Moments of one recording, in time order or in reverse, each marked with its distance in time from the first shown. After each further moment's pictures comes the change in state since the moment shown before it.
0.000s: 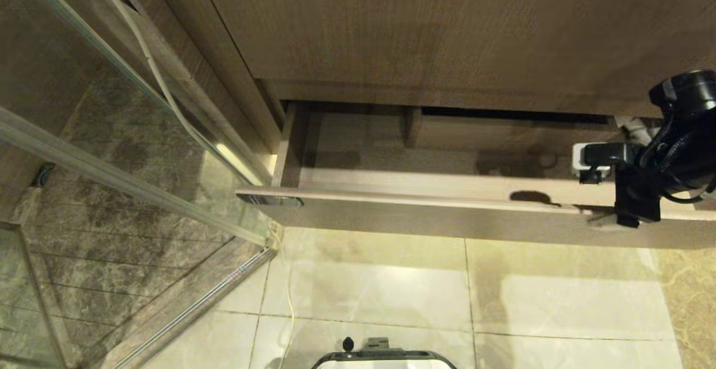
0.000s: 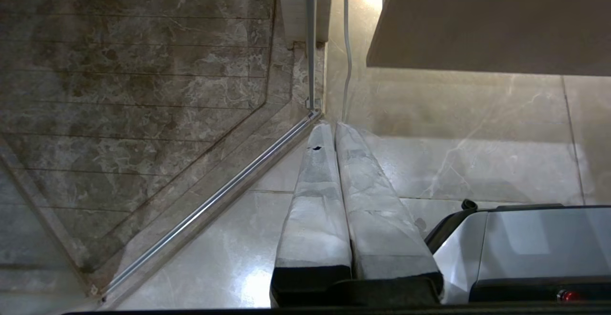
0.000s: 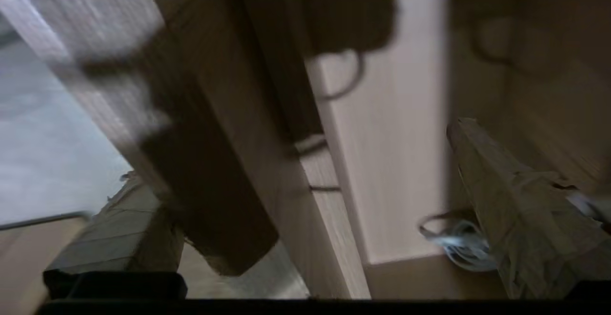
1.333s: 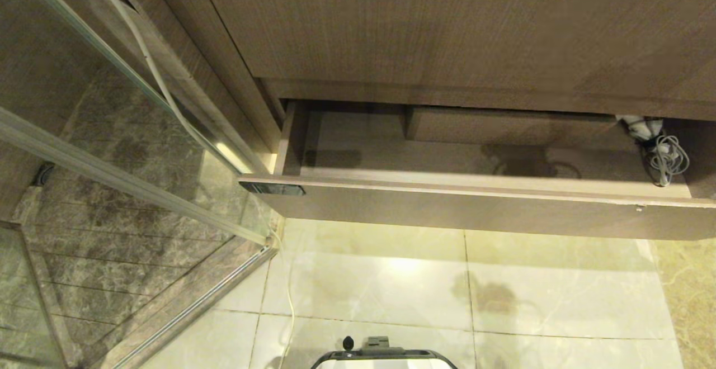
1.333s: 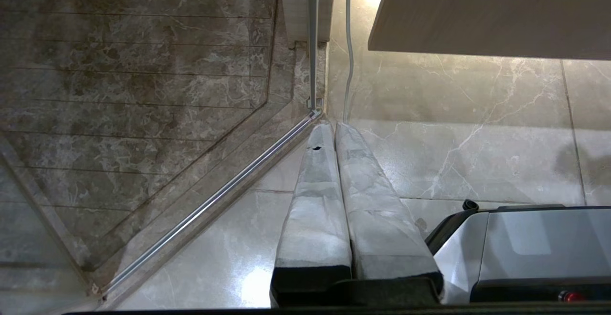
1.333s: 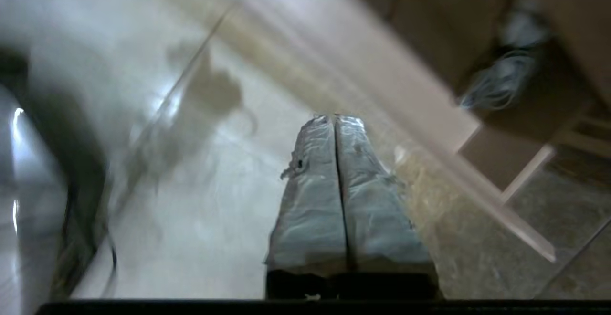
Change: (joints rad) left arm 0.000 0.000 0.000 0.000 0.000 0.000; right arm -0.102 -0.620 0.256 0.032 0.087 0.567
